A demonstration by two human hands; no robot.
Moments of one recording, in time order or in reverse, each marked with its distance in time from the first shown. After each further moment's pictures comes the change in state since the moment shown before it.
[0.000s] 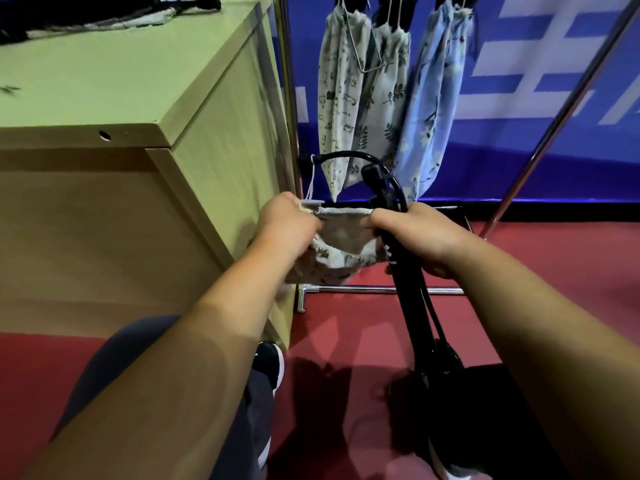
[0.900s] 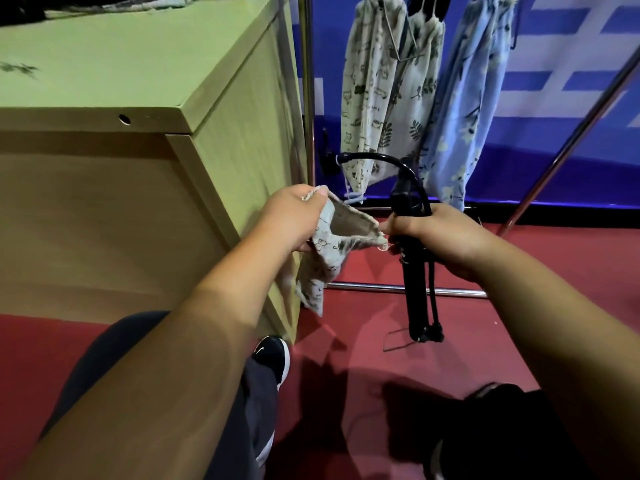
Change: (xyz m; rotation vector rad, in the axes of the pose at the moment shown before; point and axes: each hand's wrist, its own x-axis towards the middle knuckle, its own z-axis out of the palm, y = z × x) left_hand 0.008 -0.009 -0.017 -0.097 -0.096 0.050; right_hand 0.014 0.014 -0.006 -0.030 -0.008 -0.086
